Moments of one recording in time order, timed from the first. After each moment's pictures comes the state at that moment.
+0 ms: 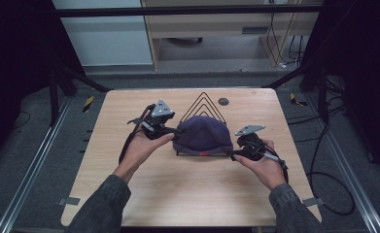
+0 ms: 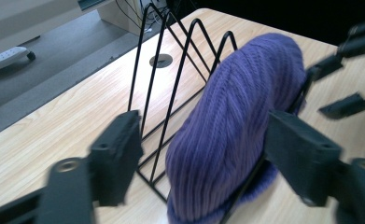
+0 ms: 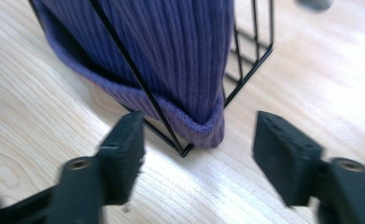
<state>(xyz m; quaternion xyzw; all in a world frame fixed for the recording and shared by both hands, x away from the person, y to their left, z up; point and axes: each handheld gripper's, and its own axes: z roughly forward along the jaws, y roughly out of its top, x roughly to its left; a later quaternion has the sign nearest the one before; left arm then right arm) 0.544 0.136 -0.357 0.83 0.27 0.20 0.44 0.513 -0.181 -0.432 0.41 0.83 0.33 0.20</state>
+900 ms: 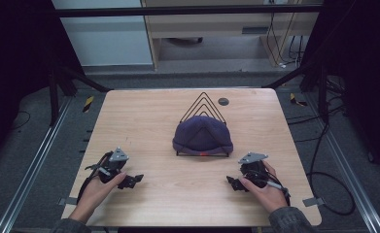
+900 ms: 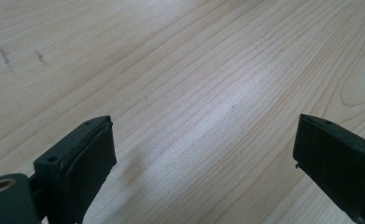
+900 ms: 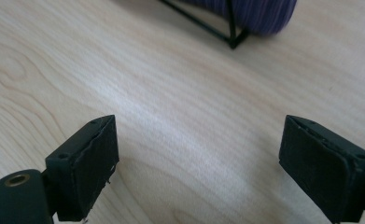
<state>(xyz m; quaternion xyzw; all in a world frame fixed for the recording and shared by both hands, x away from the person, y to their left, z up) 0.477 0.267 -0.479 0.86 0.37 0.13 0.31 0.461 -0.191 -0.498 0.41 0.84 0.32 0.17</state>
